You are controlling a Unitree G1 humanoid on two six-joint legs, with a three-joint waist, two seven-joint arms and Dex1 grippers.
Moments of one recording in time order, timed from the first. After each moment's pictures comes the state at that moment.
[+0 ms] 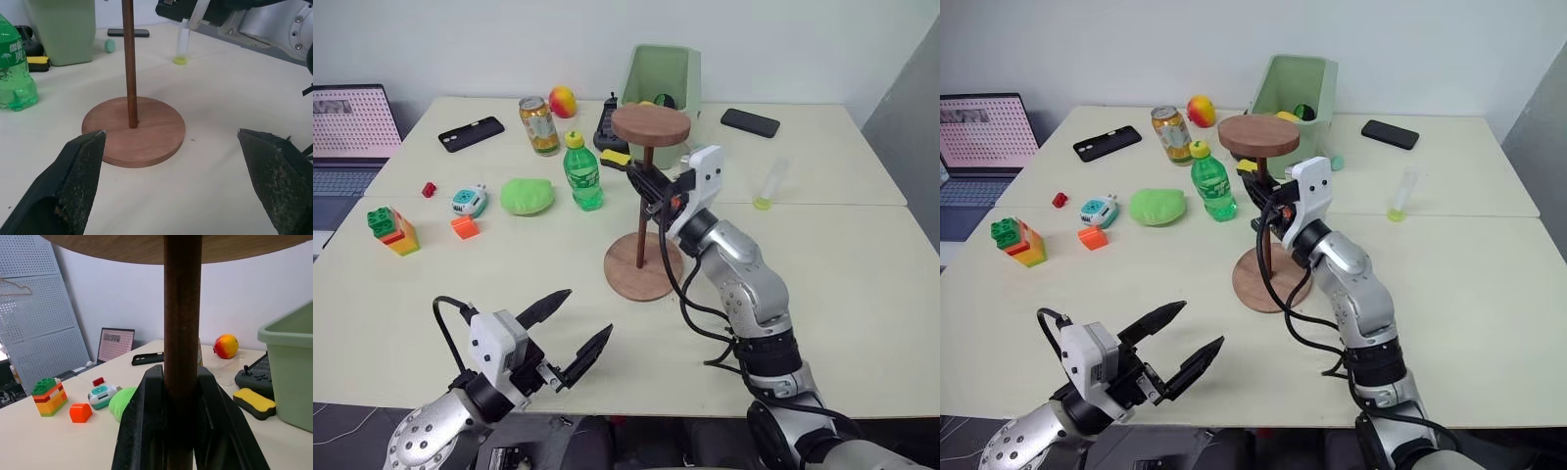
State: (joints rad) left arm 0.50 0.47 0.16 -0.81 -0.52 0.25 -0.60; right arm -0.62 0.05 0.12 -0.09 0.26 0.35 0.37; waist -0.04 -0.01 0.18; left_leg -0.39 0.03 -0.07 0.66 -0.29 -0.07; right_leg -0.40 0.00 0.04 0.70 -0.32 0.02
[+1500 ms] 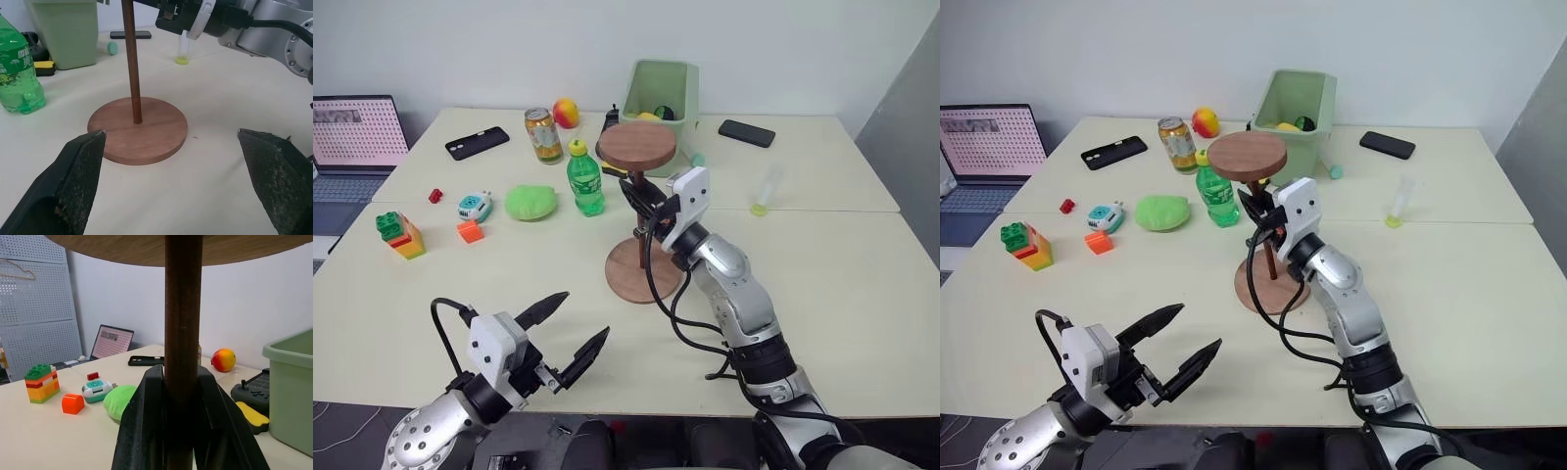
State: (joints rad) left arm 0.51 0.49 0.17 -0.79 -0.51 0.23 -0.60; right arm -0.57 0.02 0.20 0.00 0.18 0.15 0.37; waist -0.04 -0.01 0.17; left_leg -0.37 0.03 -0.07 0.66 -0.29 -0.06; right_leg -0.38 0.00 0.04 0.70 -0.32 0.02
